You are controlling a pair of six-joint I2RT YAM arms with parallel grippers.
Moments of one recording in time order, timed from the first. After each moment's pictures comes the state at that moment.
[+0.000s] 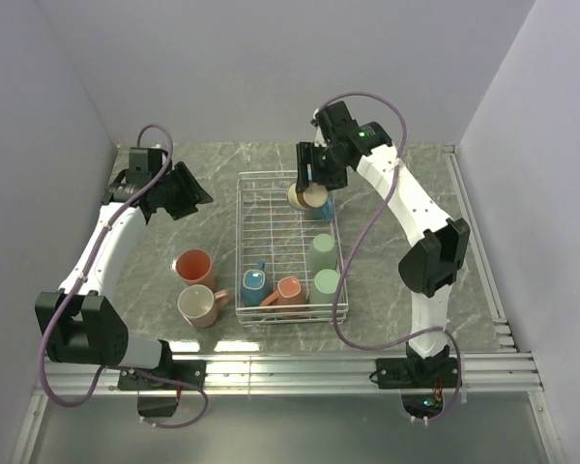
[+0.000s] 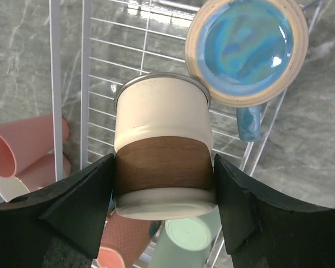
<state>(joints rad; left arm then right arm) -0.09 1.39 1.28 -0.66 0.22 -0.67 0.49 1.96 2.08 -1.10 -0.13 0.36</state>
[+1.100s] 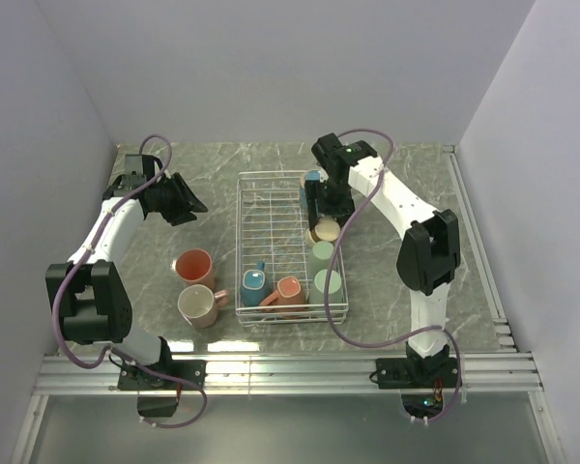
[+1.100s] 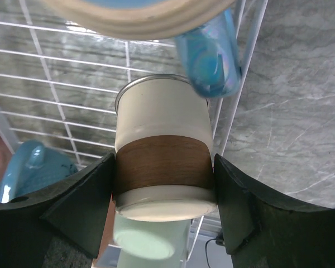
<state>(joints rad) 0.05 1.52 1.20 -0.58 0.40 -0.56 0.49 1.99 1.90 -1.23 -0.09 0.40</state>
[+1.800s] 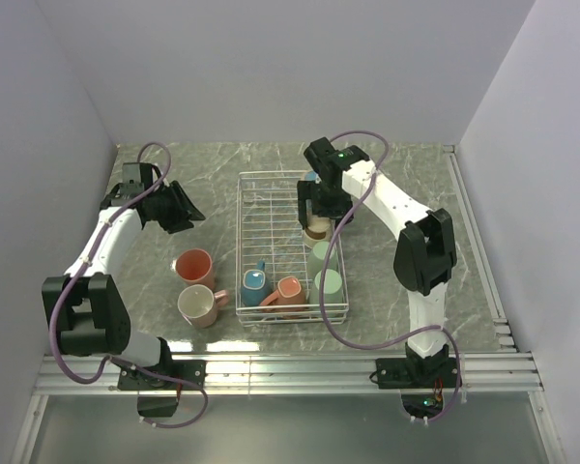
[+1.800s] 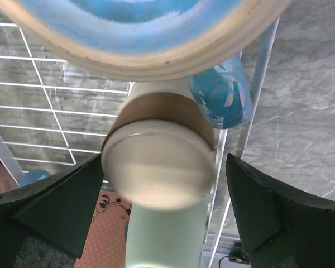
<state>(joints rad) 0.05 1.45 1.12 -0.59 0.38 -0.53 0.52 2.01 1.86 -1.16 -0.01 0.48</state>
